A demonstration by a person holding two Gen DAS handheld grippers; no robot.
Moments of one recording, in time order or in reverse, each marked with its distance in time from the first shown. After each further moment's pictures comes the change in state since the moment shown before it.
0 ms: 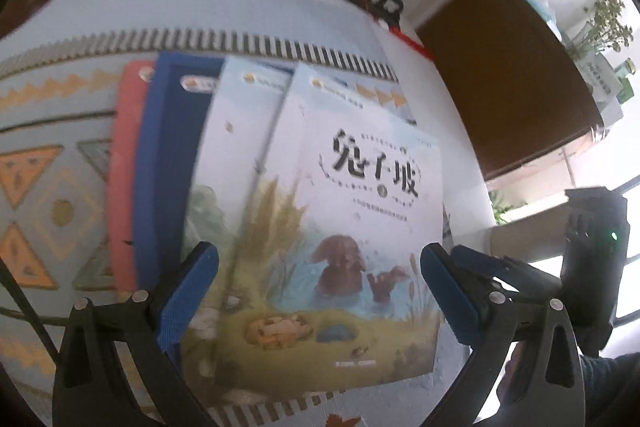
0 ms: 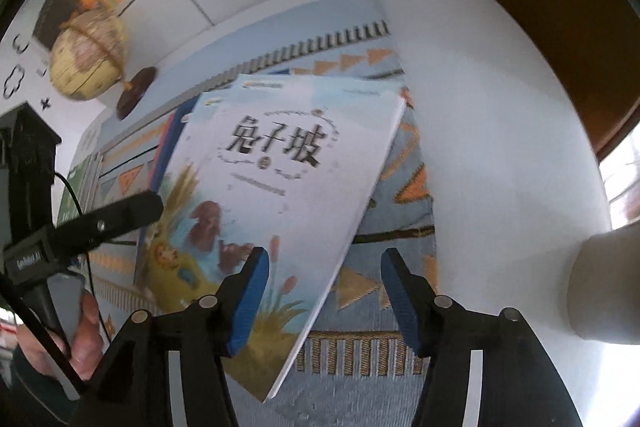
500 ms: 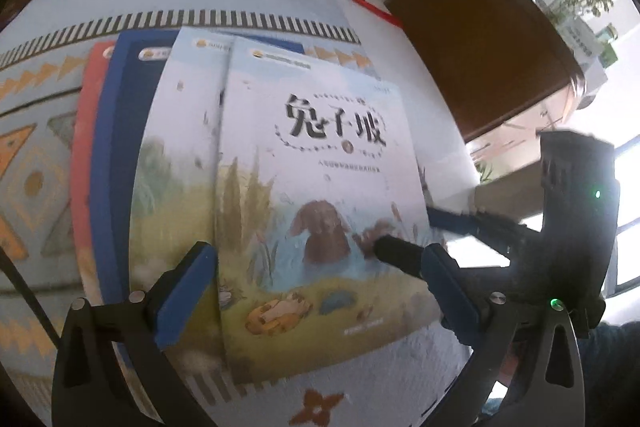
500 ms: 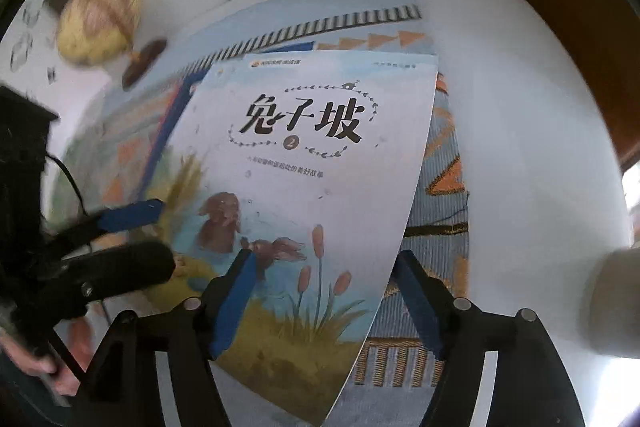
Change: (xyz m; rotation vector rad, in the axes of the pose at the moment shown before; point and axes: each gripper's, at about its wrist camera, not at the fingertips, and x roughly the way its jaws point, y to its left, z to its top) left arm -0.004 -0.018 -0.032 0.080 0.051 -0.032; right arm 0.021 0.022 -0.008 -0.148 0.021 -0.025
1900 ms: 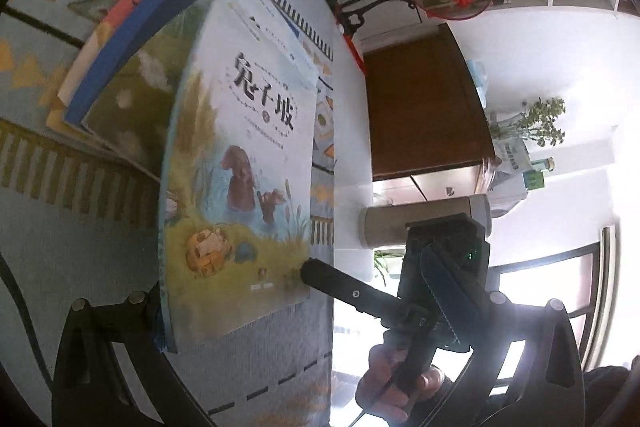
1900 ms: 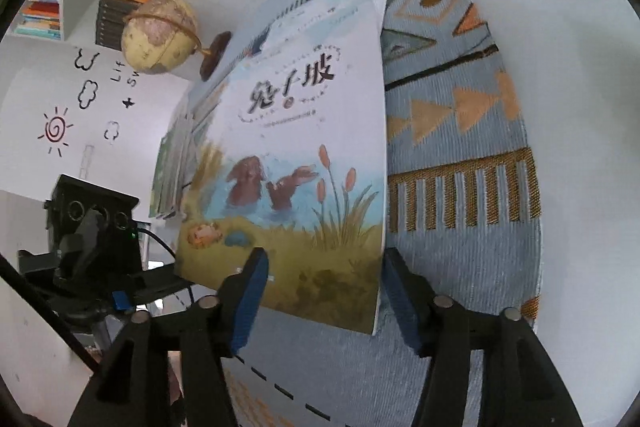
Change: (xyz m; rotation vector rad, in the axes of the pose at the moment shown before) left arm -0.029 0.028 -0.079 -0.426 -0.150 -0.407; right arm -0.016 -0.022 -0.068 0.211 0.090 0.471
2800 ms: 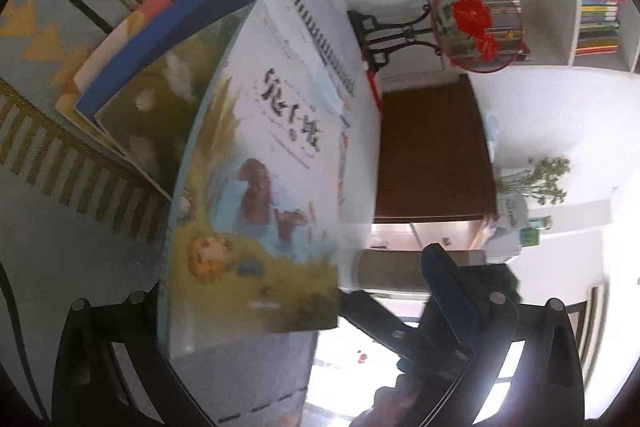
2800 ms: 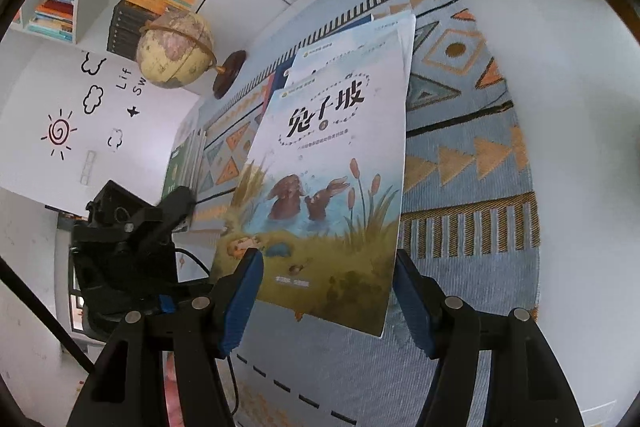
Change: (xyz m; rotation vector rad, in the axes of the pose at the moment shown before) left arm 0.000 0.012 0.003 -0.154 -0.117 -0.028; right arm -0.018 0.024 0.010 -0.029 -0.065 -0.025
